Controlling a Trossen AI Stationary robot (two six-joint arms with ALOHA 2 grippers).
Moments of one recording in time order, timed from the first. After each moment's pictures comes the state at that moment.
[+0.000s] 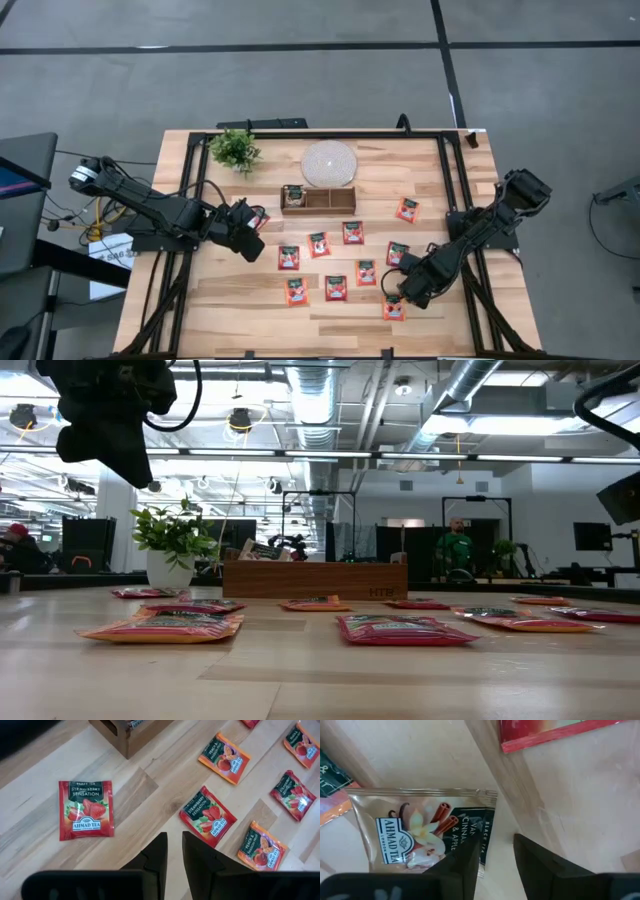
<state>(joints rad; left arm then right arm) -0.35 1.12 0.81 -0.77 -0.36 -1.11 0.71 1.62 0.77 -0.81 -0.09 1.15</state>
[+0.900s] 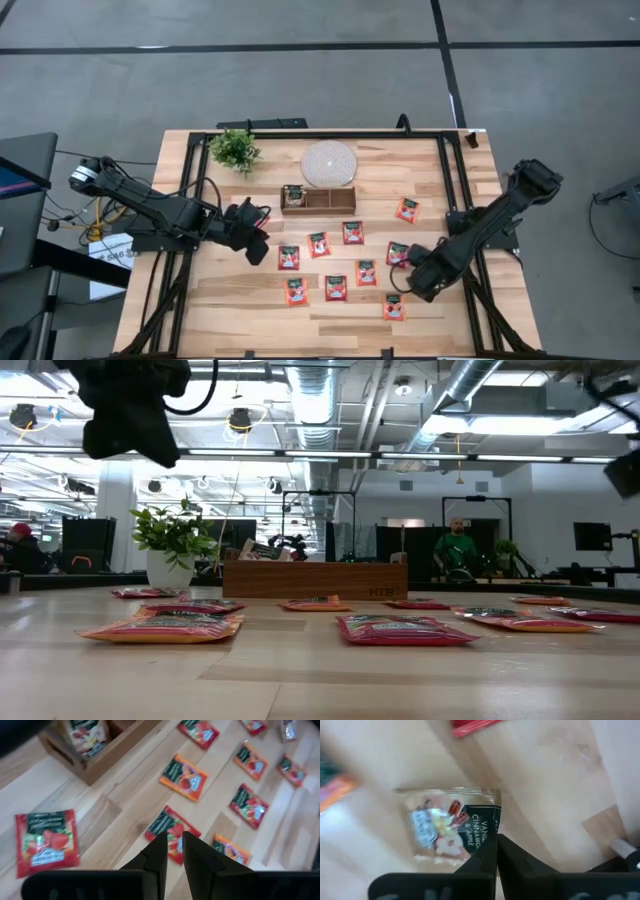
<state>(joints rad) -0.35 1.12 0.81 -0.59 -0.36 -1.00 0.71 1.42 0.76 -0.94 -0.10 1.26</state>
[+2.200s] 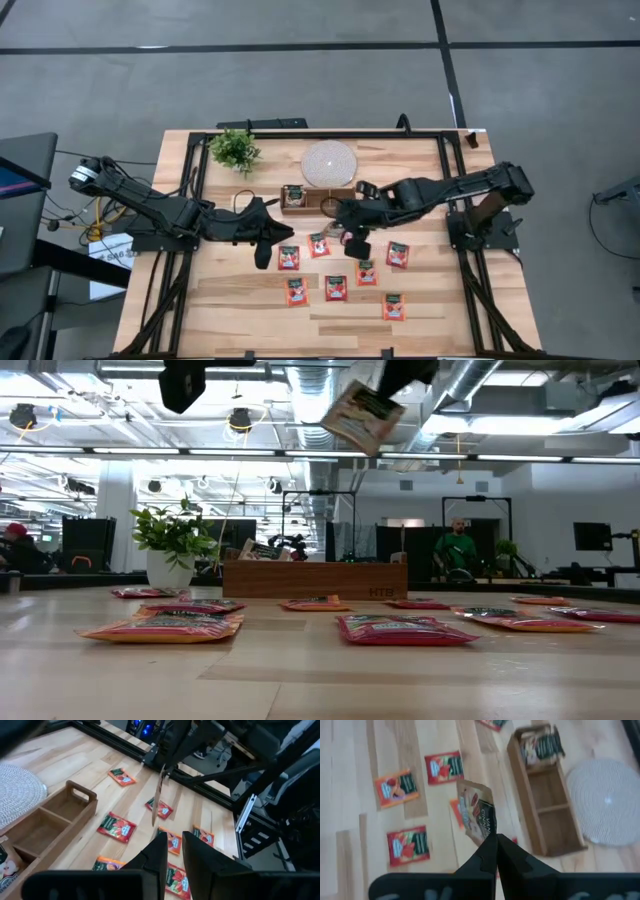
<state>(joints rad) -0.35 1.12 0.81 -0.03 -0.42 -0.62 0.22 1.68 1.65 -1.04 0.22 0.27</state>
